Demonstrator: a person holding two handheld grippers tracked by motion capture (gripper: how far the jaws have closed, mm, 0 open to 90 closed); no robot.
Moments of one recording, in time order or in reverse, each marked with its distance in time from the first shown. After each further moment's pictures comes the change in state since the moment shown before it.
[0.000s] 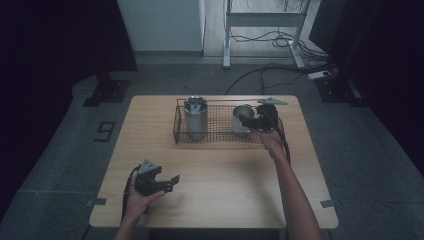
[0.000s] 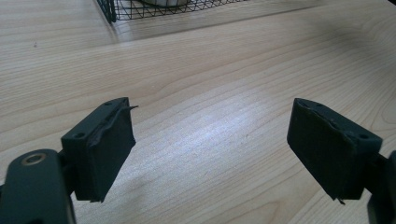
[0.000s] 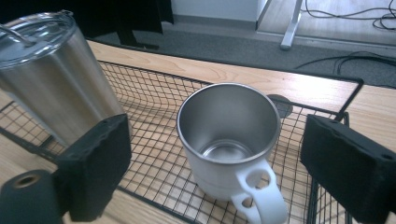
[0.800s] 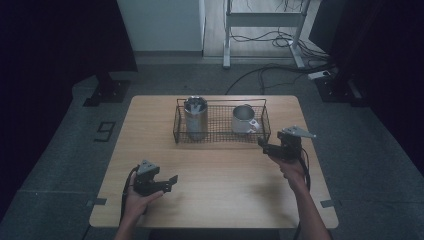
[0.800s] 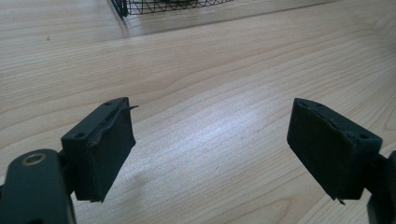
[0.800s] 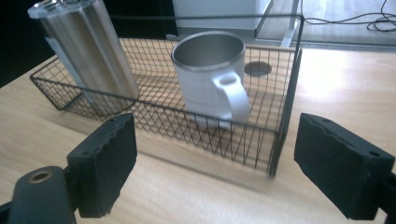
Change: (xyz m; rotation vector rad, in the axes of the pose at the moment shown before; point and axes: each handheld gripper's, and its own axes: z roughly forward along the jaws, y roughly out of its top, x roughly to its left) left arm 0.004 -0.003 0.000 0.010 0.025 -0.006; right arm -0.020 -0.077 -0.080 -0.070 0.021 0.036
